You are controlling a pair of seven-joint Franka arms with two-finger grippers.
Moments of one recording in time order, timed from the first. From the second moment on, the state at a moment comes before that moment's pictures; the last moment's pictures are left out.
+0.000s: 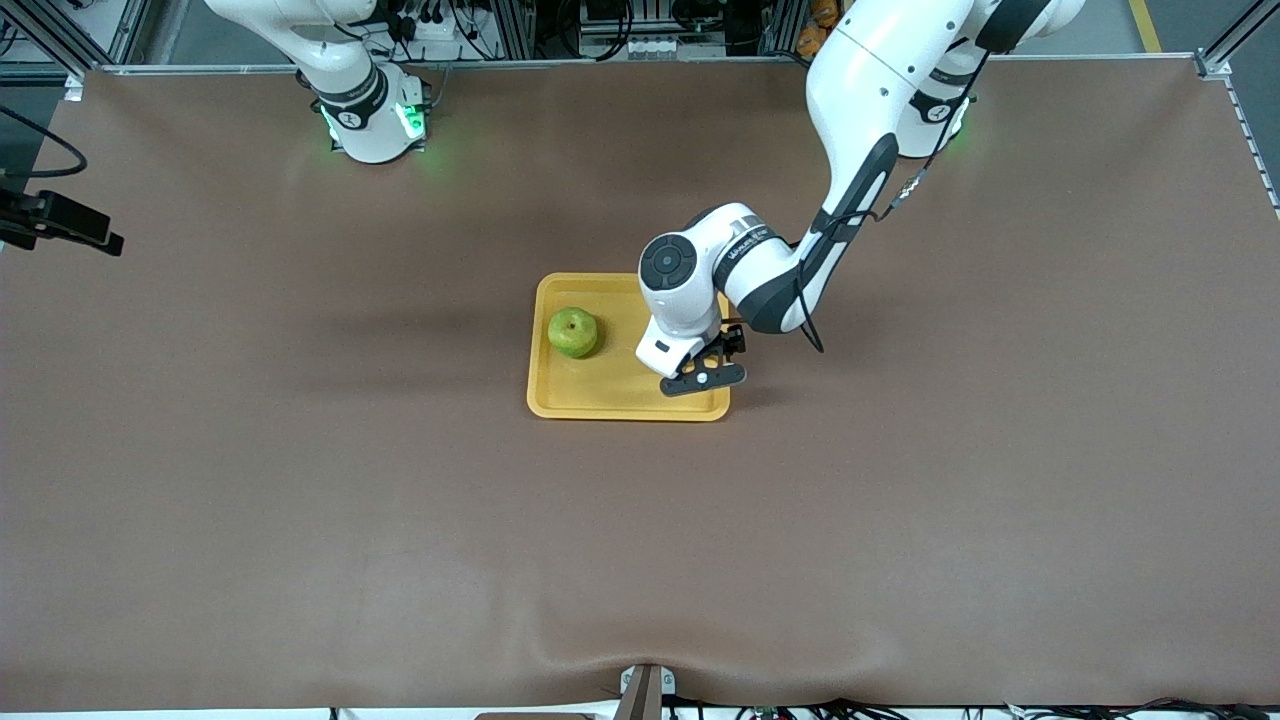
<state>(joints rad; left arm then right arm) -0.63 0.71 -0.16 -1.61 0.31 2.18 -1.09 -0.01 0.02 -0.09 -1.51 -0.02 1.38 -0.03</state>
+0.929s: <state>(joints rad) -0.48 0.47 -0.15 -1.43 0.19 1.78 -0.80 -0.05 0.02 -0.12 -1.48 0.05 1.34 -0.03</state>
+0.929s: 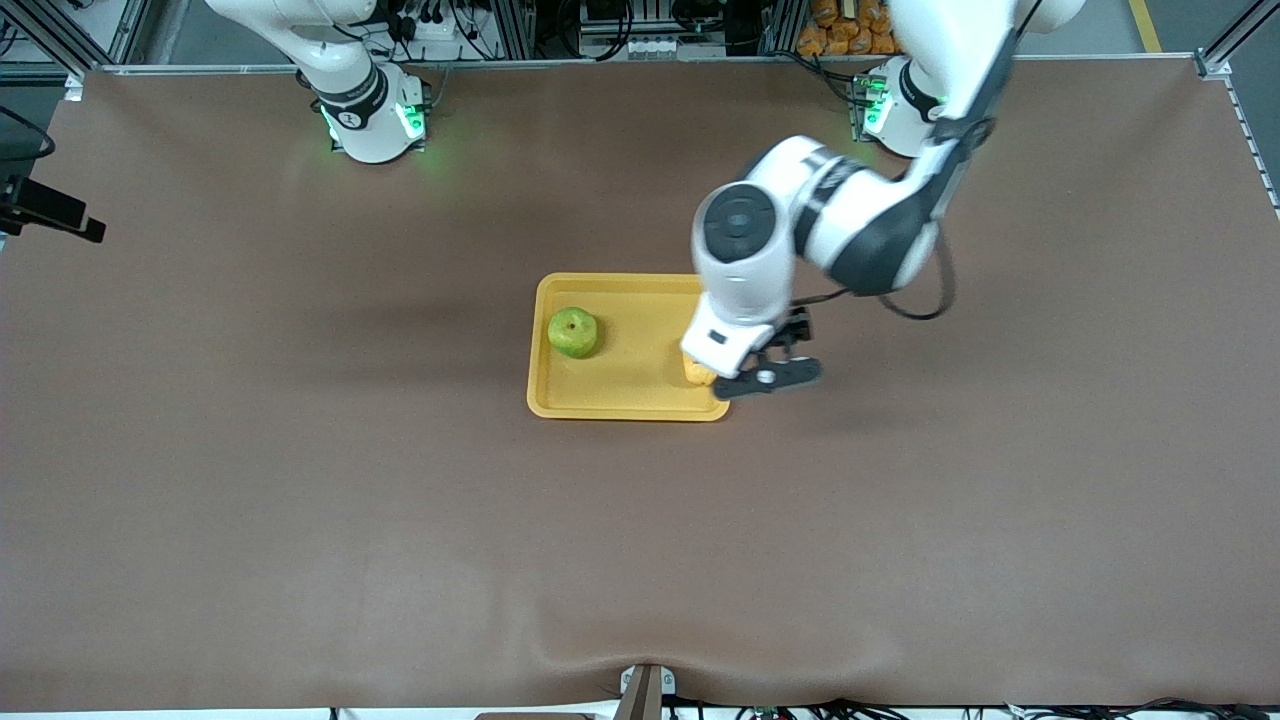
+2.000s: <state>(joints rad) -0.10 0.12 -0.15 -1.43 0.15 1.48 -0.39 -0.05 -0.02 -0.10 -1.48 0.03 1.34 -0.03</state>
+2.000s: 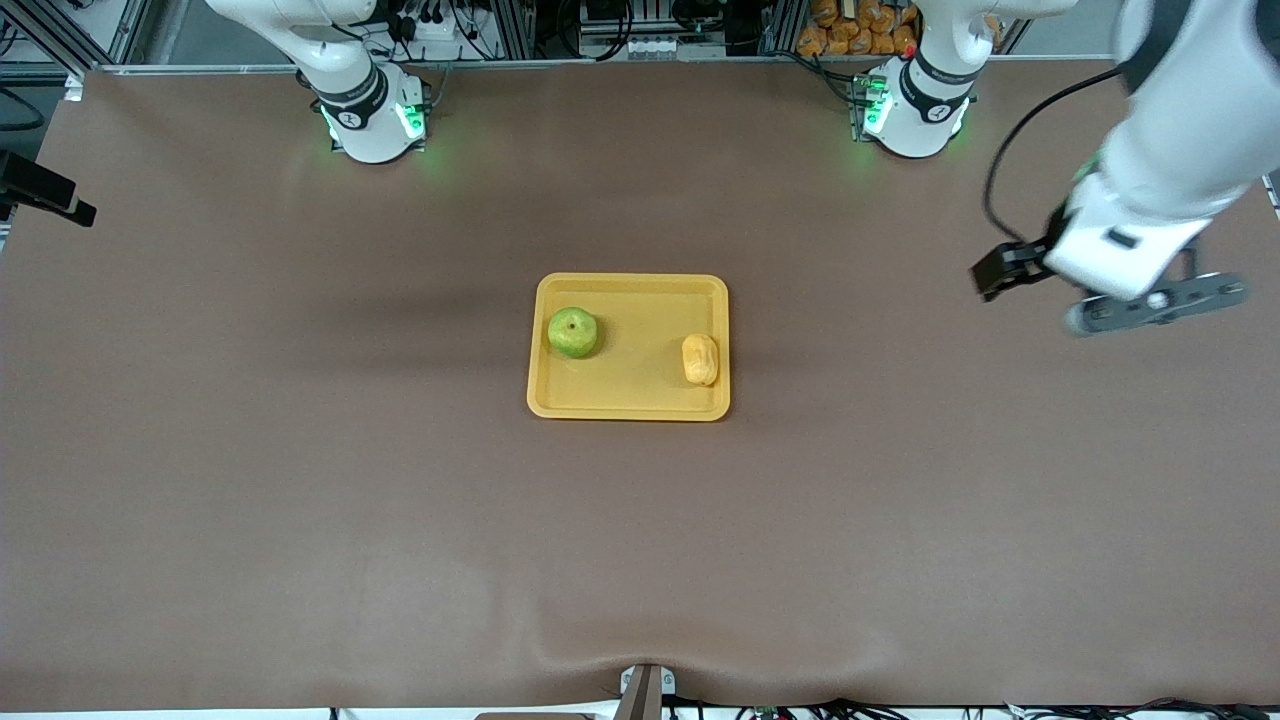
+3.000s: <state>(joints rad) 0.00 -0.02 -0.08 -1.49 0.10 1.48 -0.10 -0.02 -0.02 -0.10 -1.48 0.01 1.34 -0.03</state>
